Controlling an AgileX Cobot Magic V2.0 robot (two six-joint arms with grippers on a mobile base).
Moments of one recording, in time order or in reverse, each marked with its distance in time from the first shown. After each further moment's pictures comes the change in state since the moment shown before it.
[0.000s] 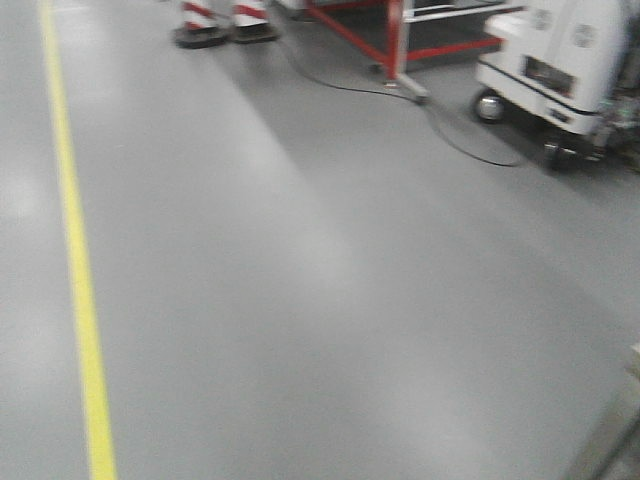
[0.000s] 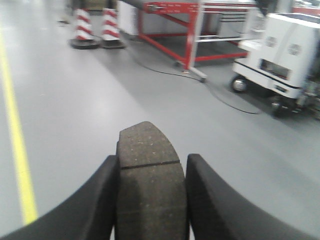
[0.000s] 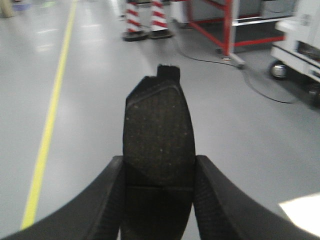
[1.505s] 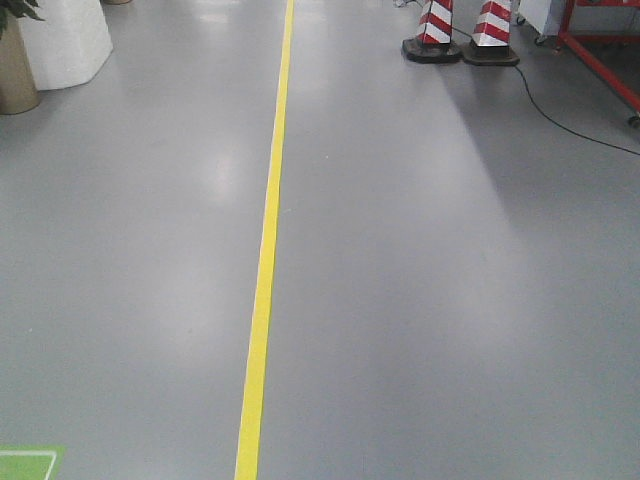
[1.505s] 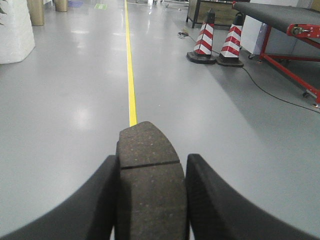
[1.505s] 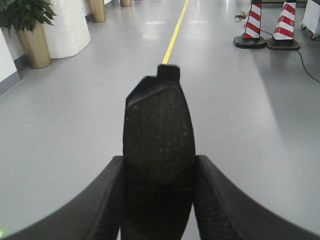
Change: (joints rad) left arm 0.000 0.000 0.000 0.000 0.000 0.000; right arm 0.000 0.000 0.000 0.001 0.000 0.000
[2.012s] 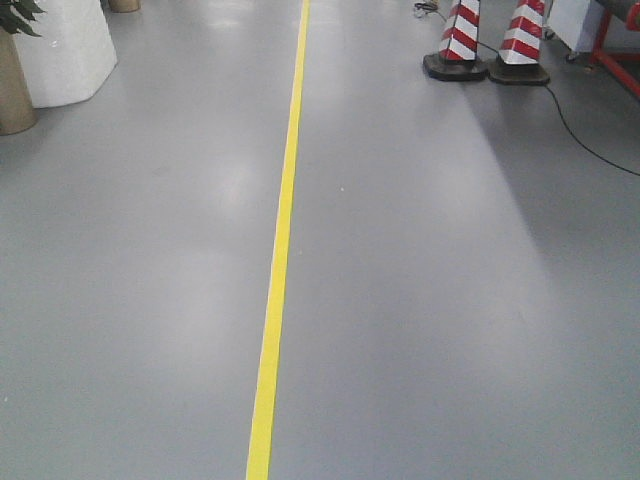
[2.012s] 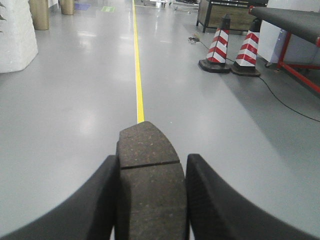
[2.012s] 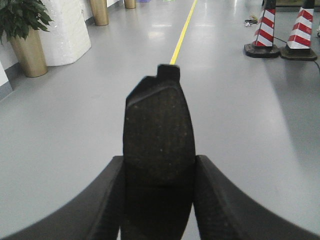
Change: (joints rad) left arm 0.000 0.000 0.000 0.000 0.000 0.000; right arm 0.000 0.000 0.000 0.000 0.000 0.000
